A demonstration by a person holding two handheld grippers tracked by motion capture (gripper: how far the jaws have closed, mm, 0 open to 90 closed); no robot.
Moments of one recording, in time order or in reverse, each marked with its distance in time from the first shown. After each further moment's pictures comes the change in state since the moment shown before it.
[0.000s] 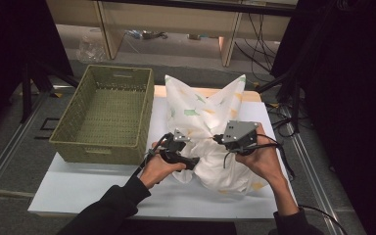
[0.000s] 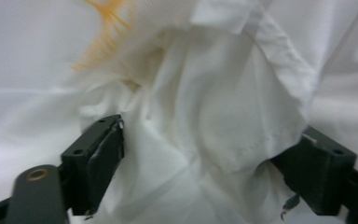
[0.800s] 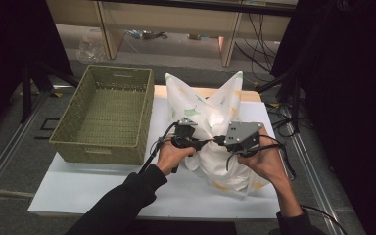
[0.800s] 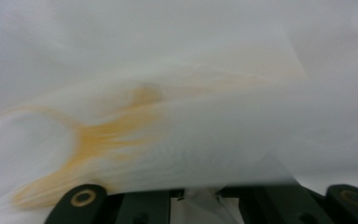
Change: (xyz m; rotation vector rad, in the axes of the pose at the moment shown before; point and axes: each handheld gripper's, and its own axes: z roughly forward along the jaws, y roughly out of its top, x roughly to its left) left arm 0.012 0.036 0.026 -0.166 -0.155 -0.210; right arm 0.003 0.003 -0.010 -0.019 0.023 -0.021
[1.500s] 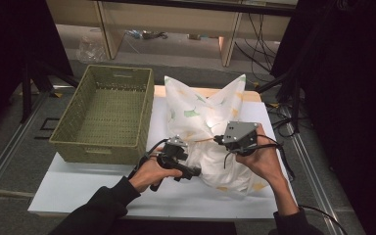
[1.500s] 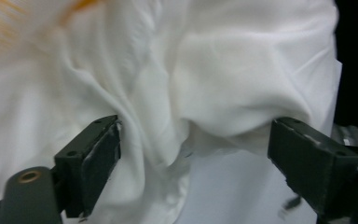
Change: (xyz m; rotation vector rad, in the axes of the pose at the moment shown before) left arm -0.022 -0.046 -0.039 0.176 -0.126 0.142; right arm -0.002 -0.006 0.012 0.024 -0.005 0.030
